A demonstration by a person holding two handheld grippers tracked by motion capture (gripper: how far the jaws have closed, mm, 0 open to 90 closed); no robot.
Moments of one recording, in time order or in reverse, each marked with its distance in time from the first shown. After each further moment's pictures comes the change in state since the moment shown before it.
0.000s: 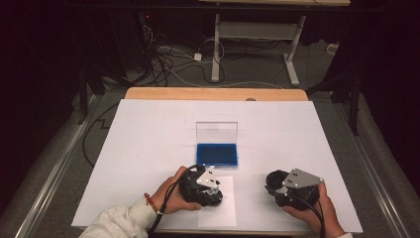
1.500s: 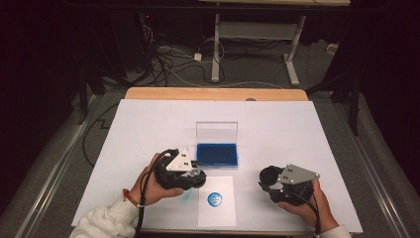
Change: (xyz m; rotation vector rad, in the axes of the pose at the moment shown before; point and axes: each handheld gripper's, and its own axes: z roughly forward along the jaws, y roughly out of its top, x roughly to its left) left arm 0.018 -0.018 -0.061 -0.115 0.163 -0.054; right arm -0.002 0.014 0.009 -0.063 0.055 -0.029
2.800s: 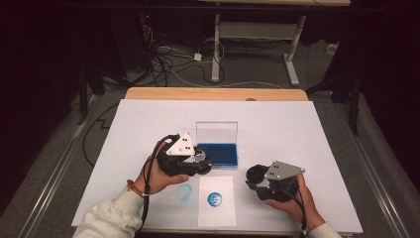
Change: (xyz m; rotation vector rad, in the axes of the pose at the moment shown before) left arm 0.017 0.030 -0.006 -0.102 0.021 -0.038; right arm 0.012 0.019 0.026 -0.024 0.076 0.027
